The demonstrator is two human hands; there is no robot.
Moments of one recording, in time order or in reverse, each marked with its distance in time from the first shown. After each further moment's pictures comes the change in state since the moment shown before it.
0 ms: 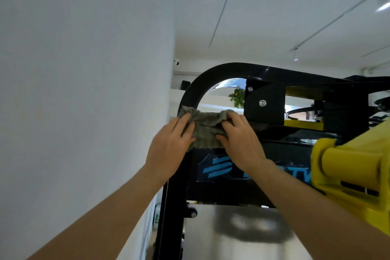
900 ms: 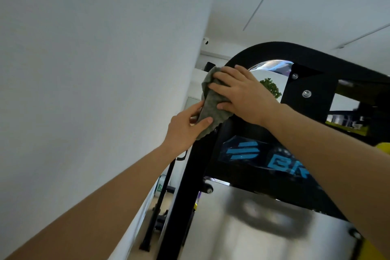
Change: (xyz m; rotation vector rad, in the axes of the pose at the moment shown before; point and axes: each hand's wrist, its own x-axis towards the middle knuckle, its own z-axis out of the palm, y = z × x) left_hand -0.029 0.001 -0.013 -1.021 -0.200 -0.834; right_hand 0.087 -0.038 -0.007 -0.312 -0.216 -0.648
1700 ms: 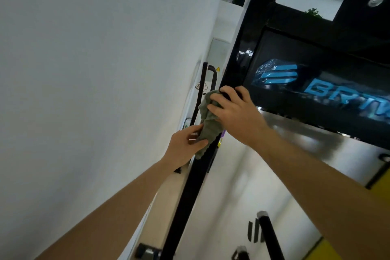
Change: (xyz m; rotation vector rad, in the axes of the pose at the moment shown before) left_hand -0.209 -0.108 -0.005 0.012 -0.138 -0.462; right_hand -0.101 -0.197 0.081 0.103 0.009 -0.008
